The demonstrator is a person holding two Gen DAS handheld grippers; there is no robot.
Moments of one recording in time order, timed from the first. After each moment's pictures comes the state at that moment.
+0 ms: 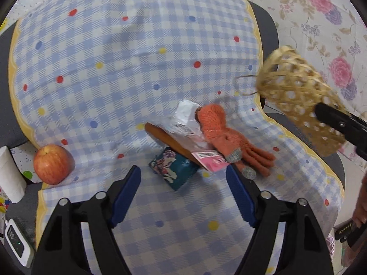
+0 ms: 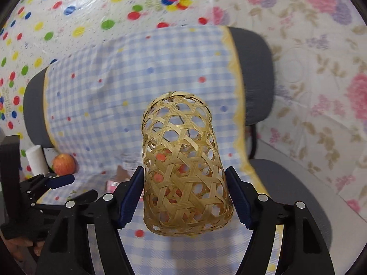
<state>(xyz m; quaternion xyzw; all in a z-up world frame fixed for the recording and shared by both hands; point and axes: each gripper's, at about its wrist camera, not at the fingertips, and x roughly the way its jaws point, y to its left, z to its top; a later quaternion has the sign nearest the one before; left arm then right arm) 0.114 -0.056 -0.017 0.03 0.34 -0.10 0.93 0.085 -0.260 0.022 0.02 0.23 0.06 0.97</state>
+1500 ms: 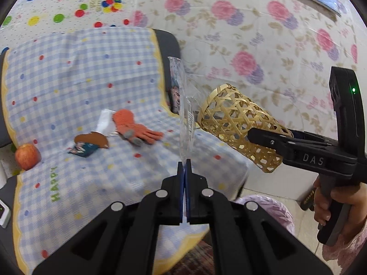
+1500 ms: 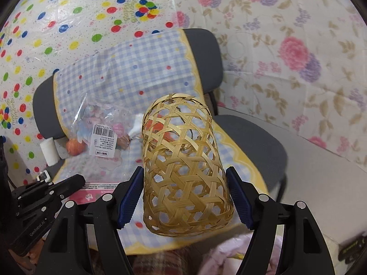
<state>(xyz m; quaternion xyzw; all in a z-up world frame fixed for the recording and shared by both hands) -0.088 -0.112 -0.003 0.05 0.25 -0.28 0.92 -0.103 -0.299 0.000 0.08 0.25 0.00 0.96</state>
